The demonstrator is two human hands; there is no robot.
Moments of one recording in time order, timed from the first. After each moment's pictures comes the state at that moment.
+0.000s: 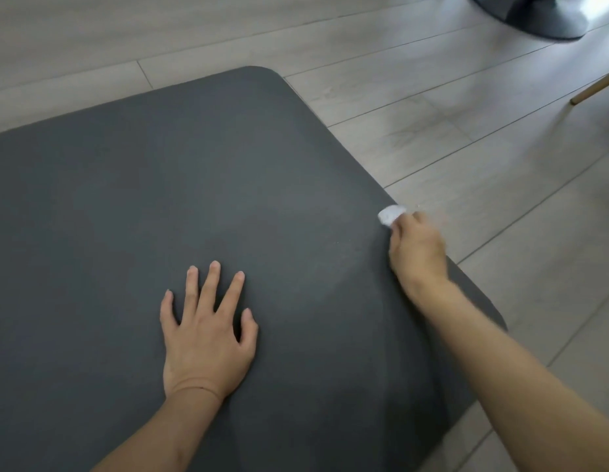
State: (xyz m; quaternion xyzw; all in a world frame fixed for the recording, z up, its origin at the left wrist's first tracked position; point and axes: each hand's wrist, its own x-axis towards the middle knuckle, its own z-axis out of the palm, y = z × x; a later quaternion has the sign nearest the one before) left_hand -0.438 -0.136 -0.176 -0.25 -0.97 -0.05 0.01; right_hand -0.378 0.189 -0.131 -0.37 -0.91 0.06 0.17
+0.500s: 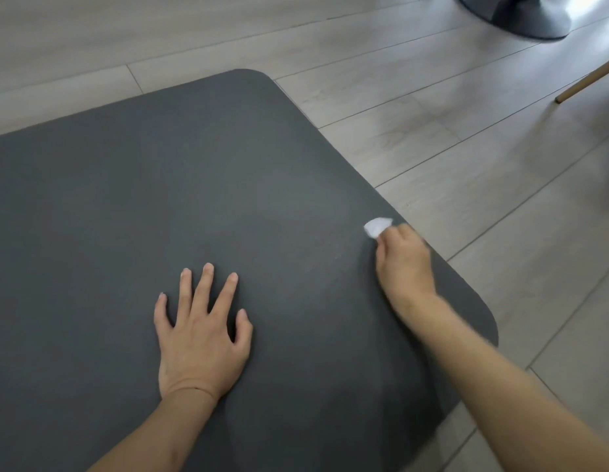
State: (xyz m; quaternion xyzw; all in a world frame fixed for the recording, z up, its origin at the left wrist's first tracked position) left_hand -0.438 -0.134 -0.174 -0.25 -0.97 -0.06 0.02; right_hand -0.360 0.169 -0.134 -0.33 -0.93 0.06 0.18
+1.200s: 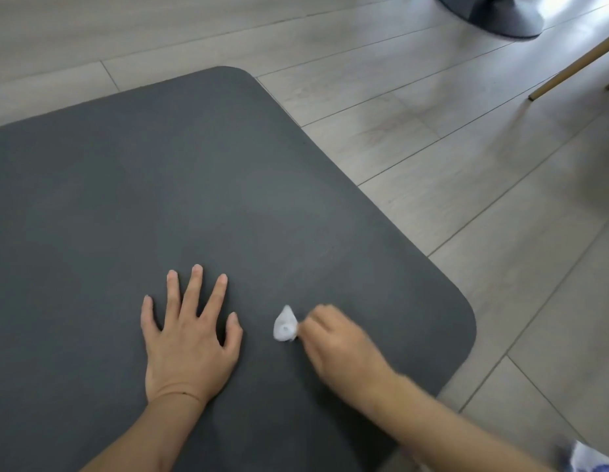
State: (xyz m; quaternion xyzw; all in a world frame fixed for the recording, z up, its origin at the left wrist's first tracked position) left_hand -0.437 -0.135 -0.175 -0.27 -0.96 -0.04 0.02; right_hand -0.301 0.058 -0.139 -0.03 -0.98 0.15 0.10
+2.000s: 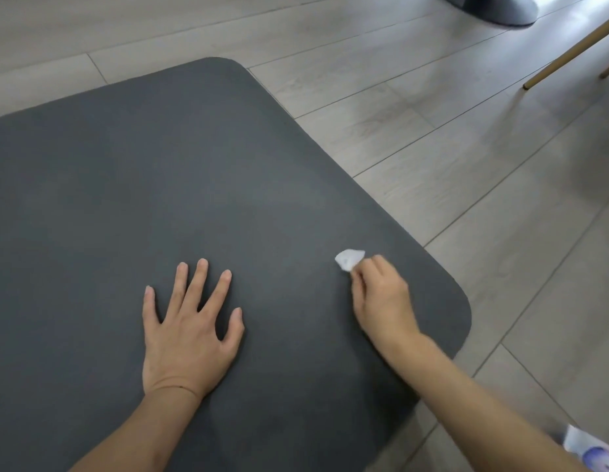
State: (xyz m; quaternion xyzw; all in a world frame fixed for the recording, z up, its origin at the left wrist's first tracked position) left_hand -0.439 -0.135 -0.176 -0.31 -0.95 -0.04 0.03; right_hand -0.308 0.122 -0.135 -0.29 -0.93 0.12 0.19
